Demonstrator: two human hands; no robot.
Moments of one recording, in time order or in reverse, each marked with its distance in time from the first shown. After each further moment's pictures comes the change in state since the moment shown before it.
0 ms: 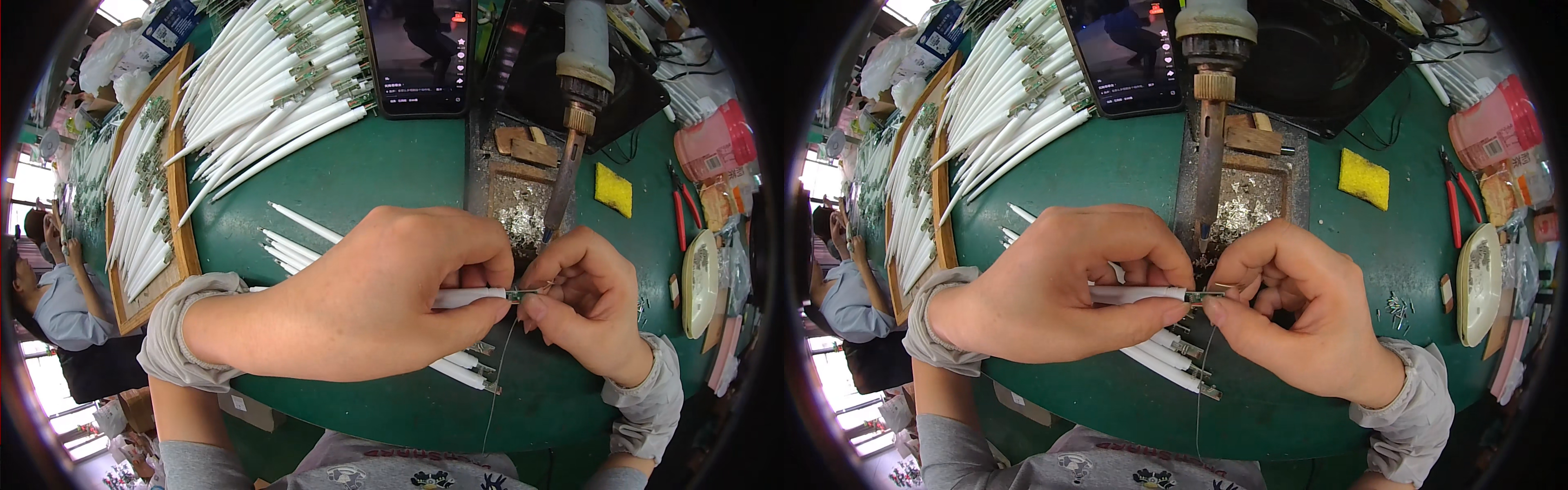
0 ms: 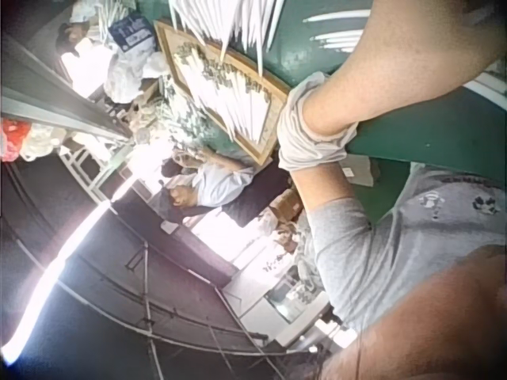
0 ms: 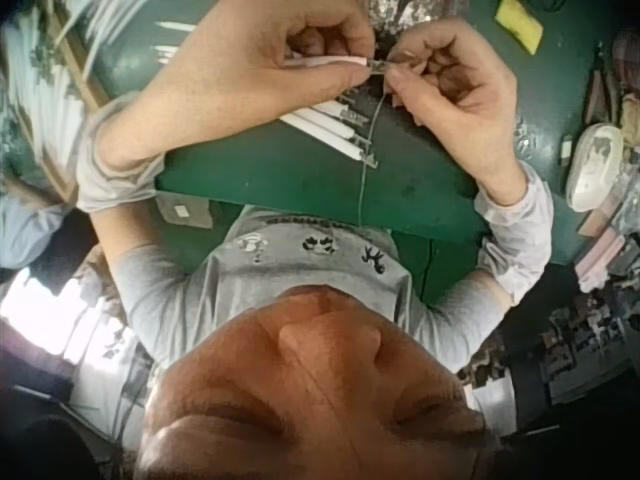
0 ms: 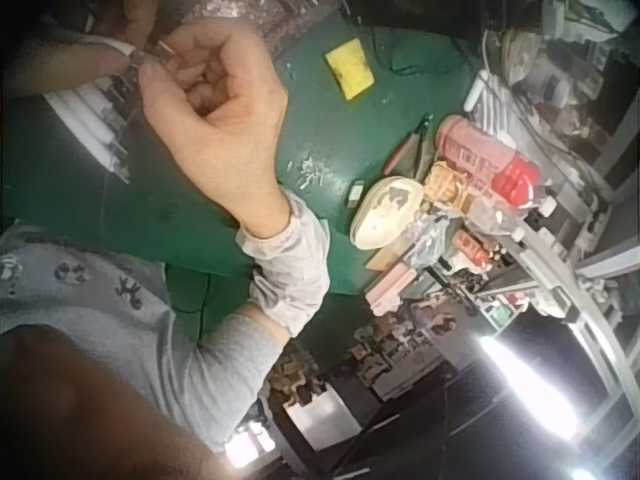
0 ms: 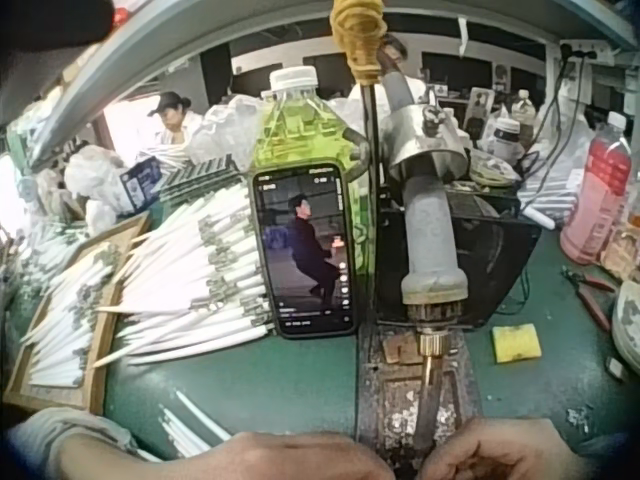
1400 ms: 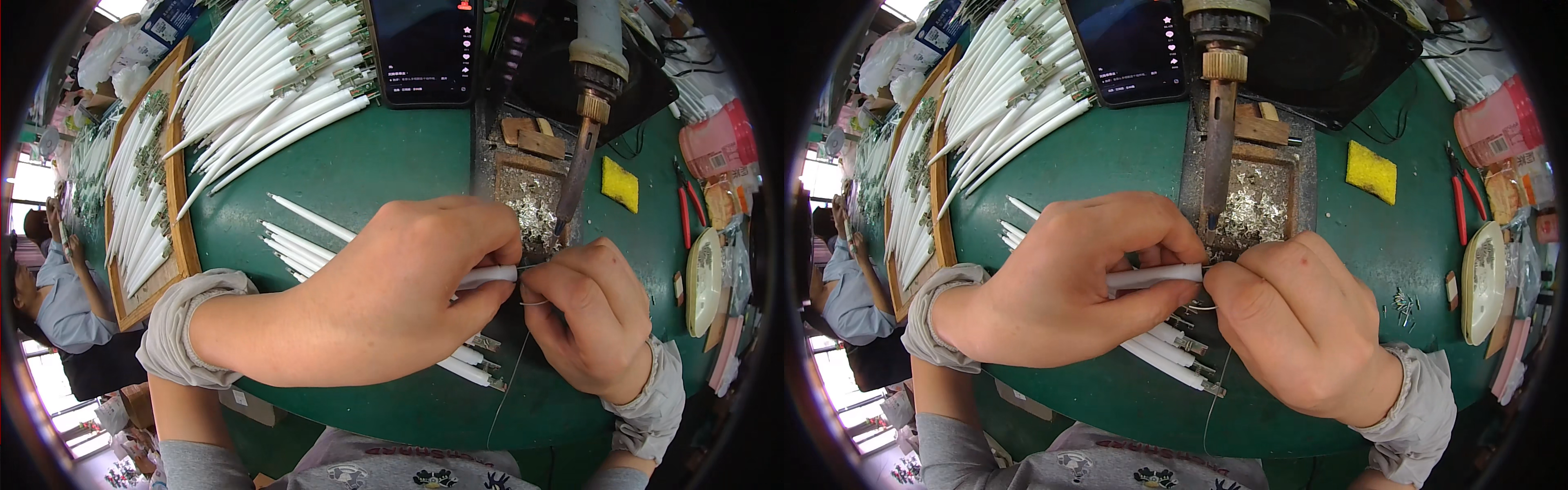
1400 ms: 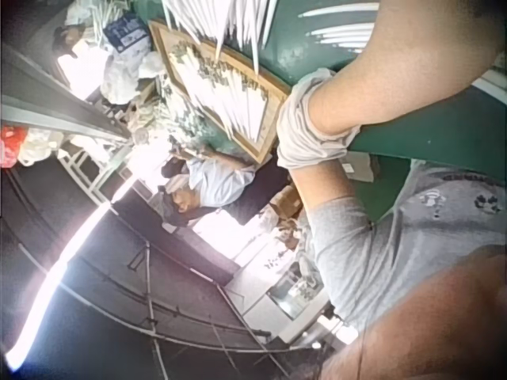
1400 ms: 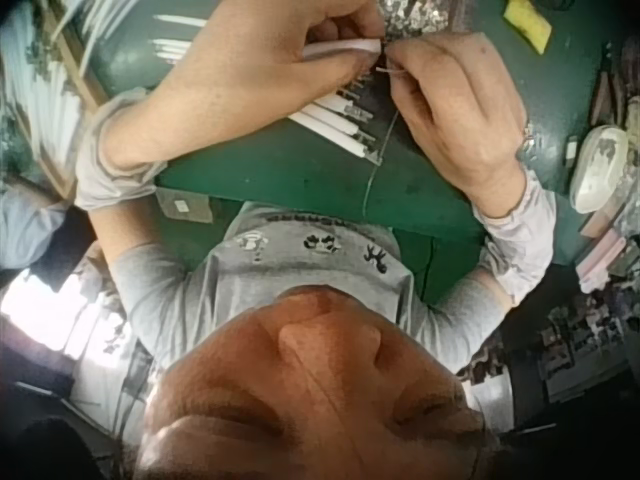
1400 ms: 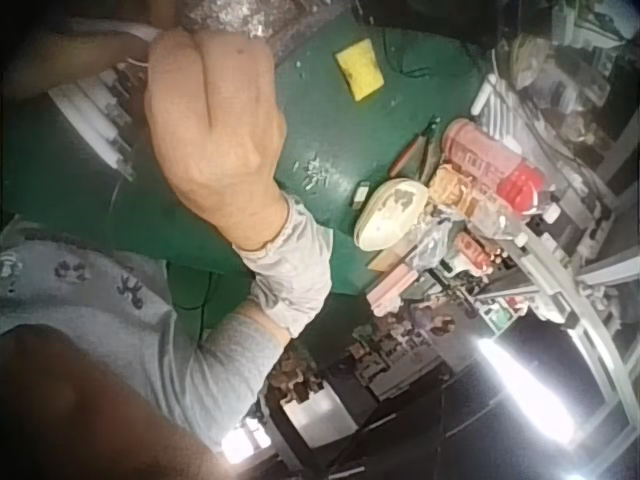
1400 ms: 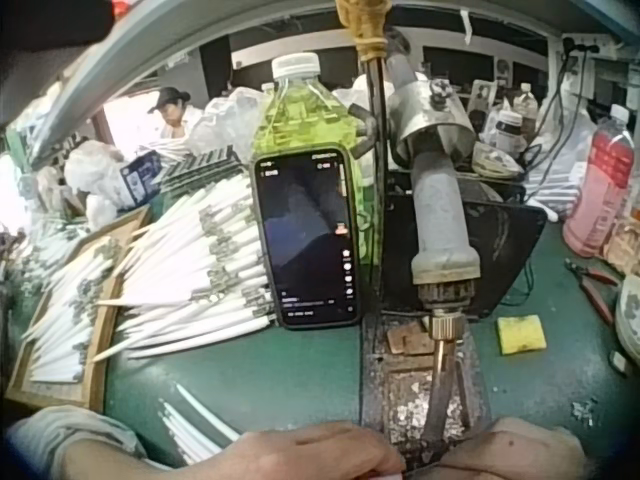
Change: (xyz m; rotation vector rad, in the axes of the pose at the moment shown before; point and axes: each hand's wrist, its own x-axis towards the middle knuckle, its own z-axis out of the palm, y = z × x) left_hand 0.001 -0.003 0.011 0.083 0.122 0.002; right_hand 0.006 0.002 0.011 -1.027 0.141 -0.794
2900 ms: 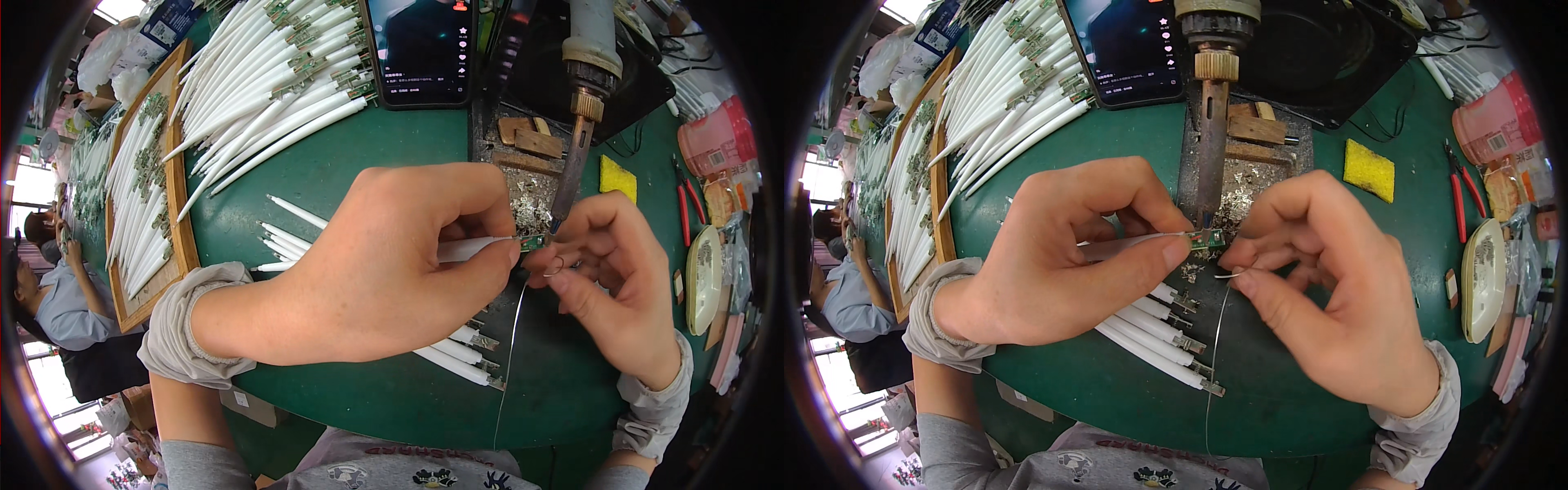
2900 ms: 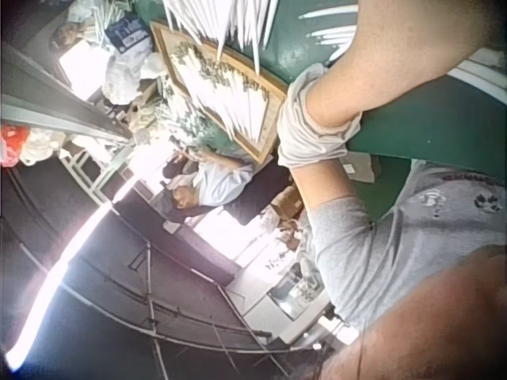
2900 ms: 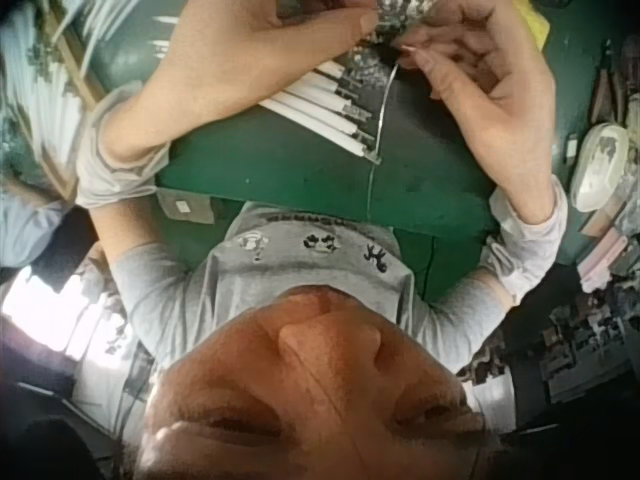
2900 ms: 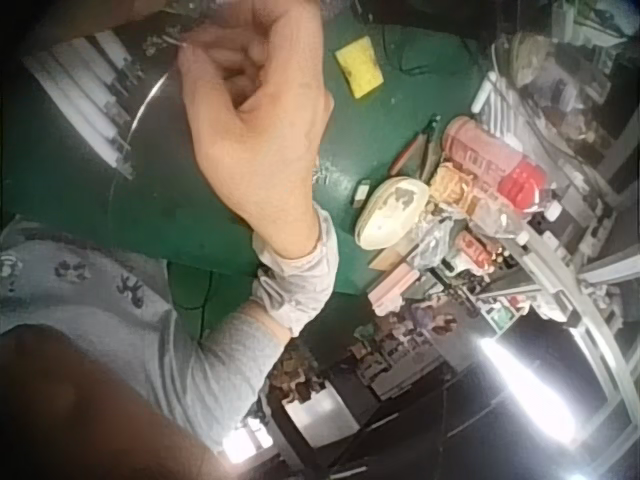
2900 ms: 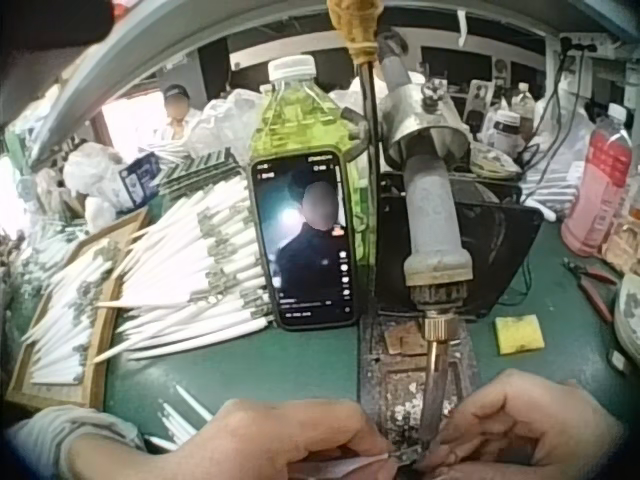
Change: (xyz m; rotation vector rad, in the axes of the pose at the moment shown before) left_hand 0.006 0.003 -0.010 -0.166 0.013 -0.132; right_hand 0.005 0.008 -0.021 0.604 -0.196 0.626
